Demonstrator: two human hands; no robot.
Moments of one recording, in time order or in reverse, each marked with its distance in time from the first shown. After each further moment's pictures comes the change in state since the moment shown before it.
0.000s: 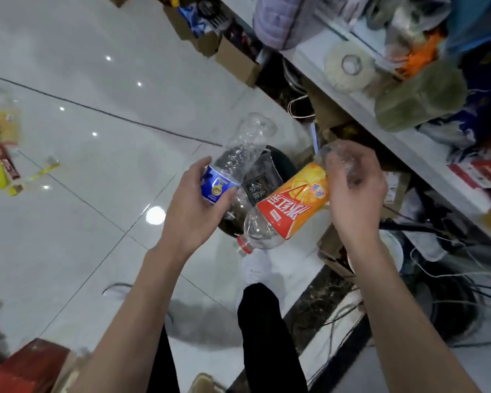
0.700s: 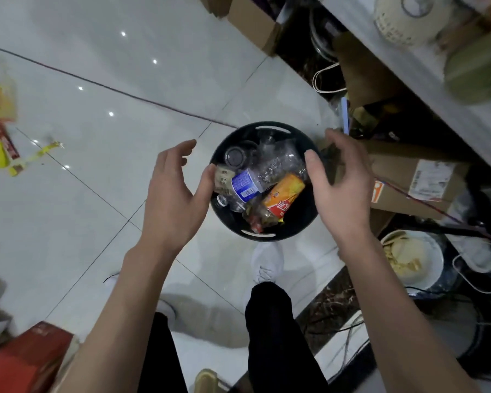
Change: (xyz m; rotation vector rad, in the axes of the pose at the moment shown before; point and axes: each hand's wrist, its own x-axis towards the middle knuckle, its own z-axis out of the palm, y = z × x) left_hand 0.027 -0.048 0.025 0.171 0.191 0.015; right_hand 0.017 0.099 0.062 -0.154 -0.116 -0.168
